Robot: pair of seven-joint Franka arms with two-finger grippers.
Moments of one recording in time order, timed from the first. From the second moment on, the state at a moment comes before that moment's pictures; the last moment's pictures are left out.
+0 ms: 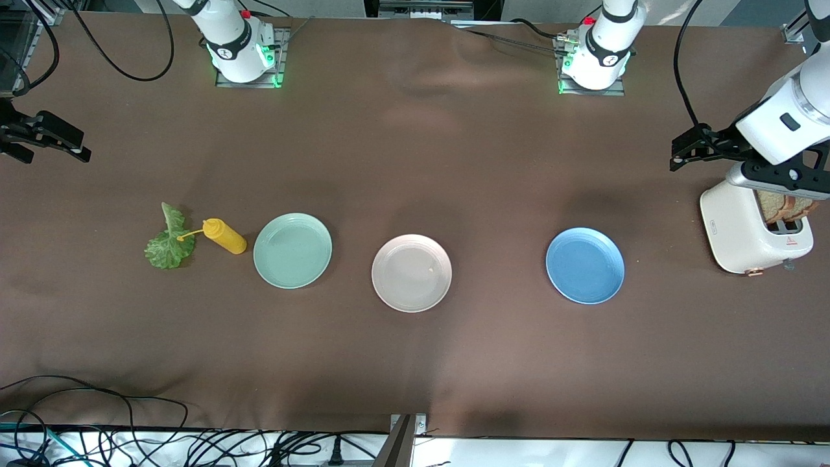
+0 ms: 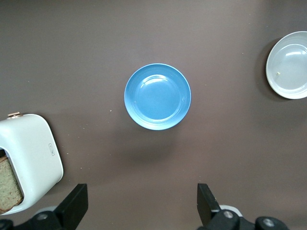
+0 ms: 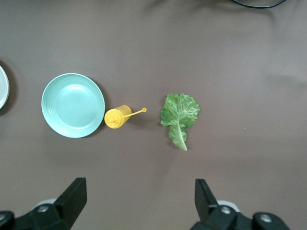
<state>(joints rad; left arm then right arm) 0.01 0.08 -0.10 -1.50 -0.02 1.52 0.06 0.02 -0.01 -0.10 -1.62 0.02 1.63 -0.10</state>
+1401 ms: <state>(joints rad) 0.04 0.10 -0.10 -1.52 -0.02 1.53 0.06 0.02 -0.02 -0.10 -1.62 0.02 1.63 -0.10</state>
